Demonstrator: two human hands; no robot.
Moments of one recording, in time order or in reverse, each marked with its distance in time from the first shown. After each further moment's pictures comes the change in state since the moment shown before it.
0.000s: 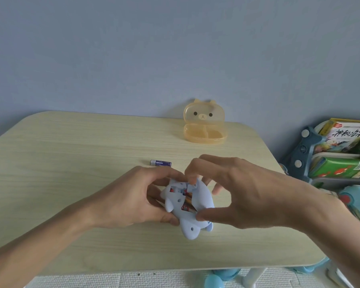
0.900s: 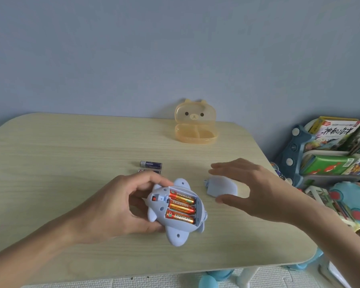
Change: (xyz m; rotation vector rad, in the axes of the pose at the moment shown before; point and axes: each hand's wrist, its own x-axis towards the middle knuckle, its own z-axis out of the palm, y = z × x) left_hand -0.011 -0.006 0.005 0.112 0.091 0.058; right_hand -0.031 0.082 0.038 -0.029 0.172 0.256
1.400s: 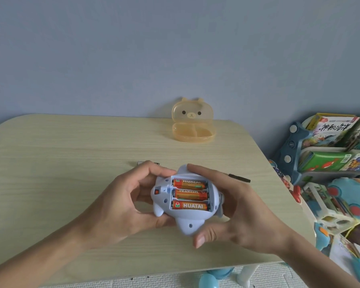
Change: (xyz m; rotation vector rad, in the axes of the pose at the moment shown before) left_hand 0.005 0.000 0.015 -0.119 0.111 0.132; right_hand -0.017 -0.052 0.030 0.924 0.020 -0.057
